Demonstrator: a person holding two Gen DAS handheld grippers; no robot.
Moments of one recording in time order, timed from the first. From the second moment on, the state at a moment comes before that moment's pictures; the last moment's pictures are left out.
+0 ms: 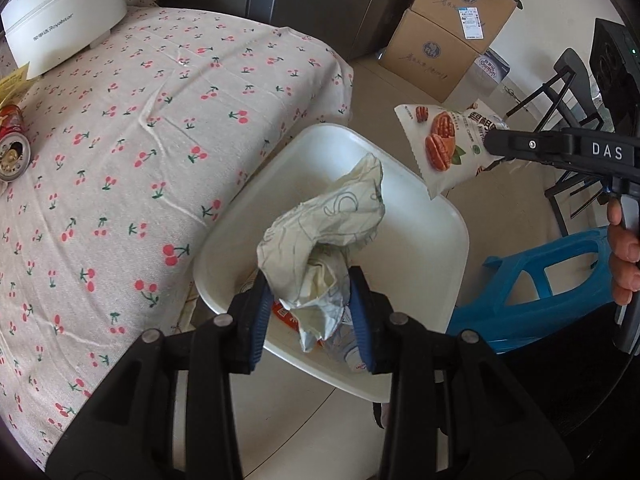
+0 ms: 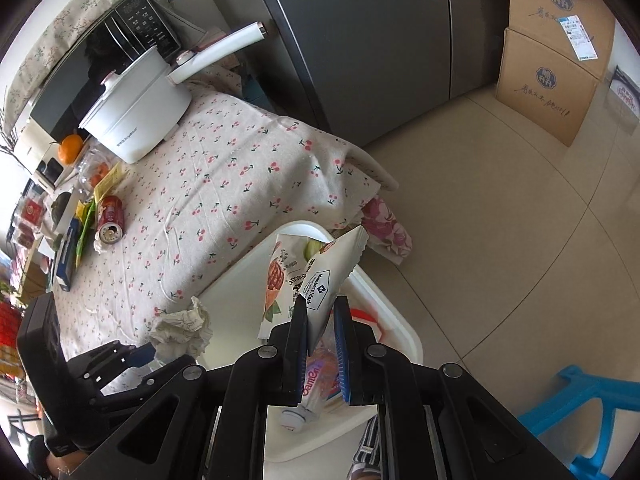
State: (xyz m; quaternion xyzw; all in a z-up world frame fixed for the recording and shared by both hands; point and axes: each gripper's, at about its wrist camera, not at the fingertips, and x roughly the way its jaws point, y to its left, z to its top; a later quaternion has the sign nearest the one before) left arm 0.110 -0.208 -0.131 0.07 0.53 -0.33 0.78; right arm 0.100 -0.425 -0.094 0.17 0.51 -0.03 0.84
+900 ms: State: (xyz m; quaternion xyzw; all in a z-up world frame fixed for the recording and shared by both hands) left arm 0.118 -0.138 -0.097 0.07 0.51 -0.26 0.82; right arm 0.135 -0.399 -0.137 0.11 0.57 -0.05 0.81
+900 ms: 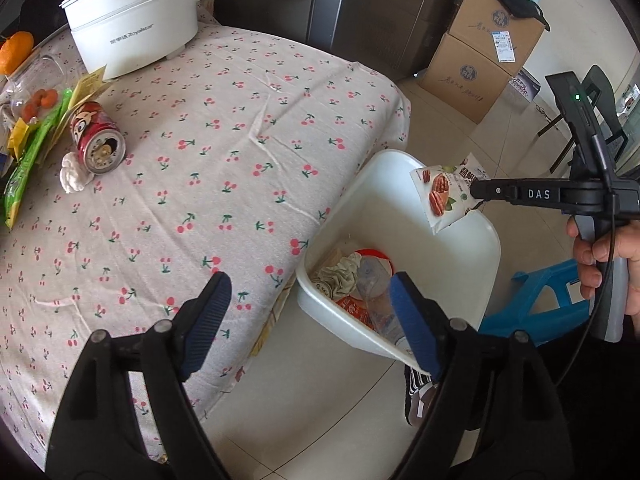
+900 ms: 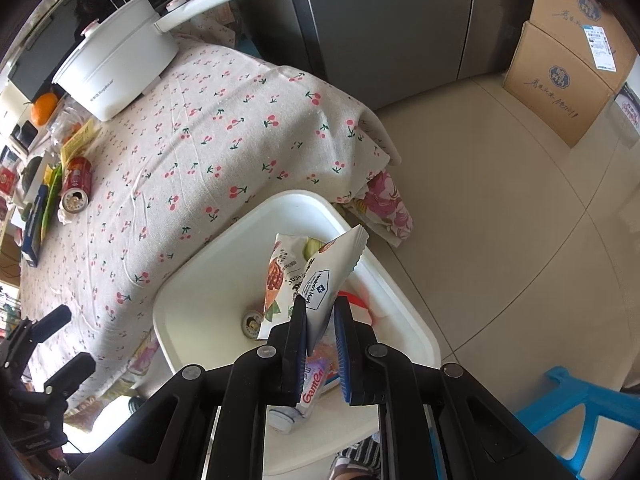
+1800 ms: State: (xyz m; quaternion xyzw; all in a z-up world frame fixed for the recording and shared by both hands) left arm 0.119 -0.045 -0.073 0.04 0.48 -0.17 0.86; right arm 0.151 -0.353 -0.108 0.10 0.55 -0.03 0.83
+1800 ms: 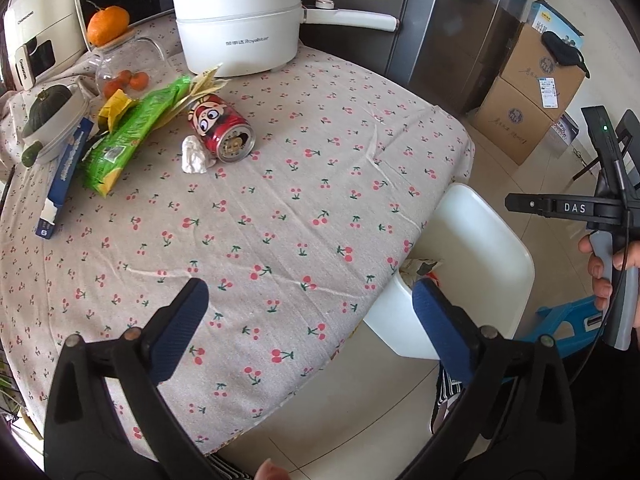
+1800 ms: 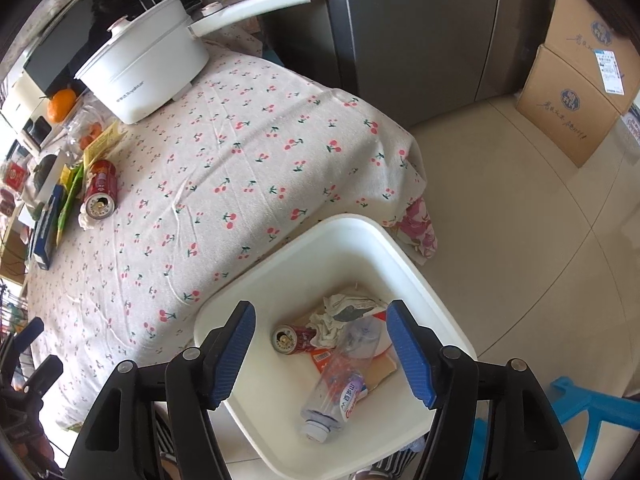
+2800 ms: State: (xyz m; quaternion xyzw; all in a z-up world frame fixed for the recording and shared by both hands) left arm 0.217 0.078 -0.092 0.06 0.43 -0.01 0.90; right arm 0.255 -0.179 -0.100 0.02 0.50 0.07 0.86
